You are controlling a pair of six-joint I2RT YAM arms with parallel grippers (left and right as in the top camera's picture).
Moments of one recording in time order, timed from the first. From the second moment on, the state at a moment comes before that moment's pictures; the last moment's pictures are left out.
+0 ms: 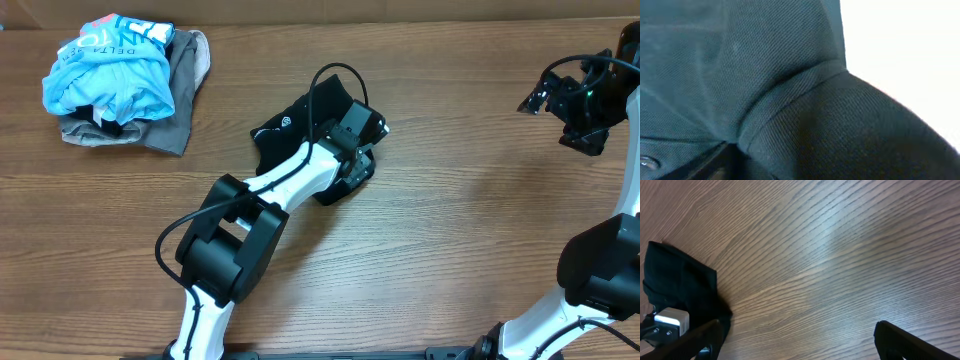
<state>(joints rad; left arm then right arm) -0.63 2.15 1.46 -0.38 -0.19 0.25 -0.36 1.92 1.93 -1.40 -0.28 0.20</state>
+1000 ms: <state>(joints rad) -0.58 2.24 1.77 -0.87 -0.33 0.20 -0.36 1.92 1.93 -1.41 -0.28 0.20</state>
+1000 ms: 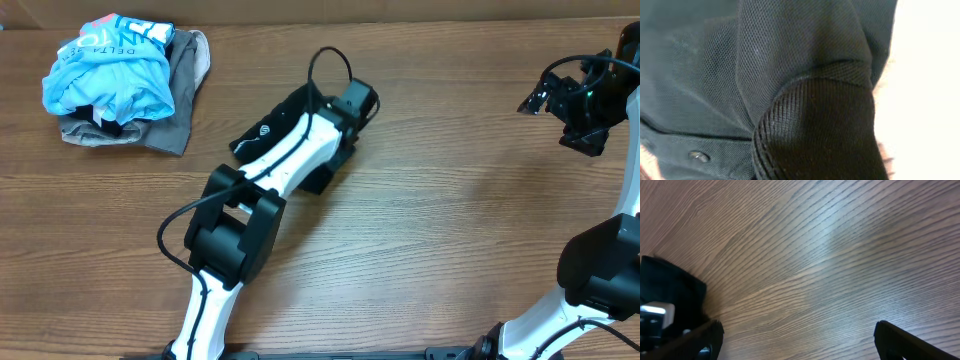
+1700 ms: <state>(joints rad) -0.37 2.27 2.79 -1.41 -0.33 0.19 -0.36 1.92 1.93 -1.41 -0.28 0.20</state>
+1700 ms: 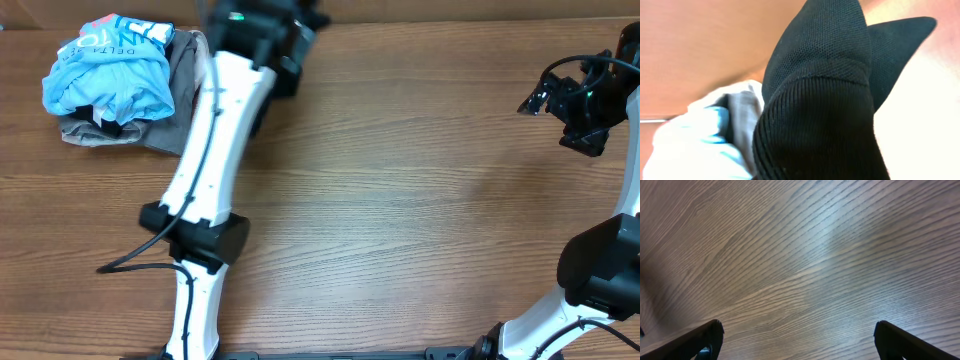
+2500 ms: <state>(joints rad) 0.27 2.27 2.82 -1.07 -0.20 0.43 -0.36 1.92 1.93 -1.45 -0.30 0.20</state>
